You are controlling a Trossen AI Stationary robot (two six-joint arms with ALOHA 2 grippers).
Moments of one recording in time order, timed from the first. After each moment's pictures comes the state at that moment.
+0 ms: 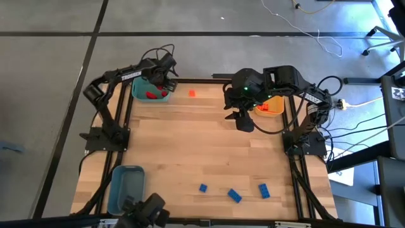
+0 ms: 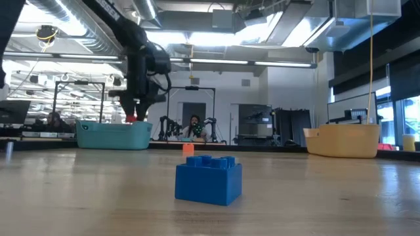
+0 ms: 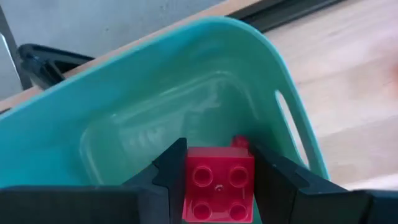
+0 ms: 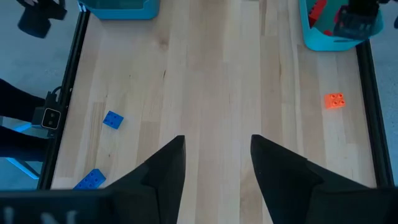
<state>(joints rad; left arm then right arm) 0.86 1.74 1.26 -0.79 -0.24 -0.33 -0.03 1.77 2.35 -1.51 -0.10 -0.06</state>
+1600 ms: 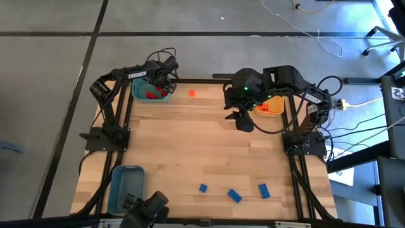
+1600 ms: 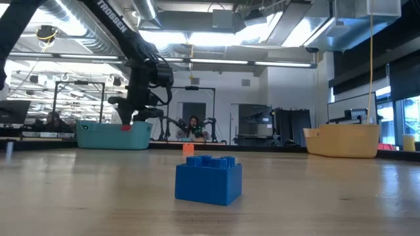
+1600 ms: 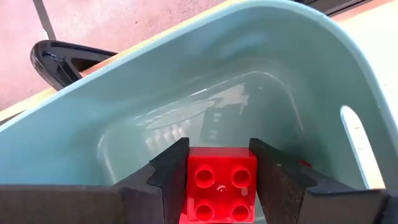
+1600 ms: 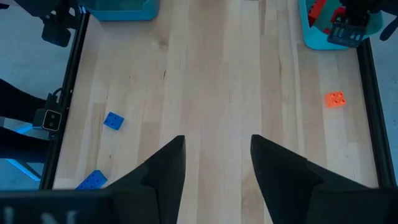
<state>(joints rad) 0.86 1.83 1.26 -0.77 -0.35 -0.33 -0.03 1.77 2.35 -1.51 -0.10 -0.05</state>
